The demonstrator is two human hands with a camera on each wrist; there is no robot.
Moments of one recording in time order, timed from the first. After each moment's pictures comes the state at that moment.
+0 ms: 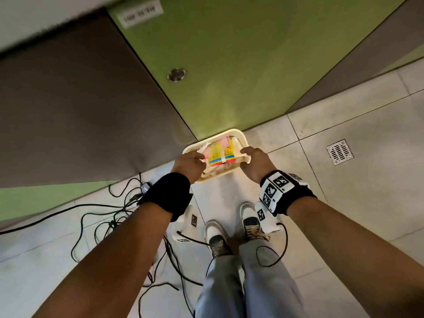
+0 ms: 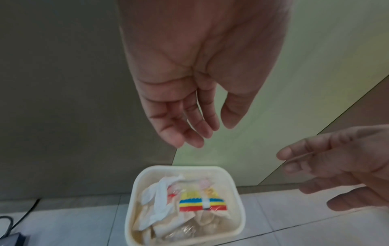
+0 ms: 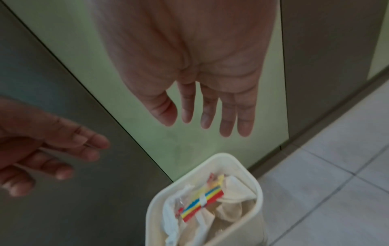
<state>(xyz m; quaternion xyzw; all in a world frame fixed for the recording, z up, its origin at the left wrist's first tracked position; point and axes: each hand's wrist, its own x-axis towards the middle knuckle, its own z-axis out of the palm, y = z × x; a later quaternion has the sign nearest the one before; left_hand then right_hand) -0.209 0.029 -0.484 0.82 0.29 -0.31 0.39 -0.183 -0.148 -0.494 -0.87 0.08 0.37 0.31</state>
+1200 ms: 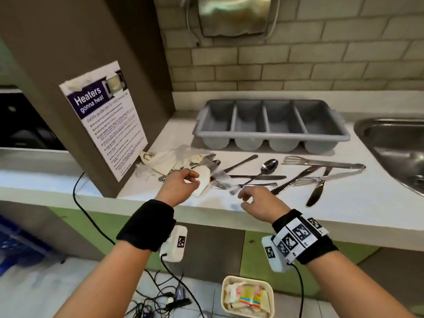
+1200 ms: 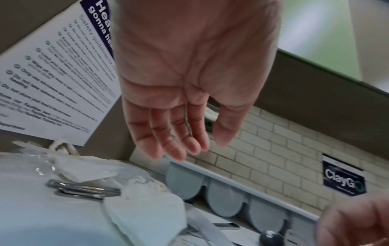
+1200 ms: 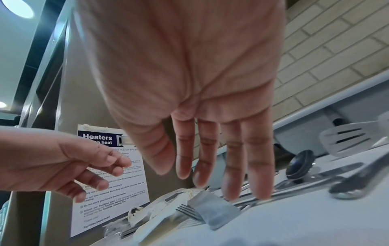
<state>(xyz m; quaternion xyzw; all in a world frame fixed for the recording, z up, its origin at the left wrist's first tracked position) -0.245 0.148 0.015 0.84 0.32 0.12 0.41 -0.133 -0.041 -0.001 -0.87 -0.38 0.22 0.24</state>
